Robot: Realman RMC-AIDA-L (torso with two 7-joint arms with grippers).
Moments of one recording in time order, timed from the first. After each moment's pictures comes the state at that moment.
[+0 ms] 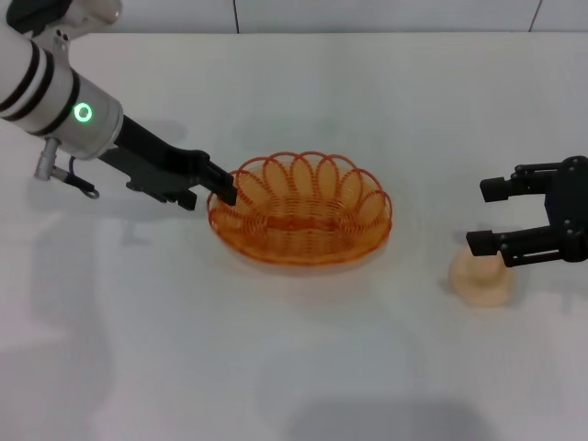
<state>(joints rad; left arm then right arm) -0.94 -2.04 0.77 0.65 2.71 1.43 -2.72 0.32 2.01 -1.07 -1.33 -1.87 -1.67 1.86</state>
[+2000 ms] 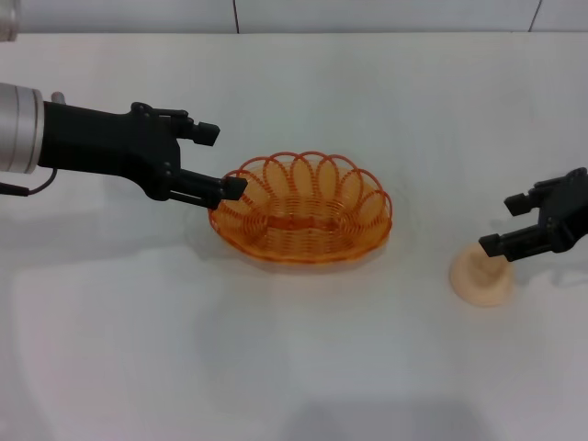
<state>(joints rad) -0.56 -2.07 0.85 1.12 2.15 1.67 -1.75 0.42 2.01 -1.15 -1.32 -2.22 -1.54 2.11</state>
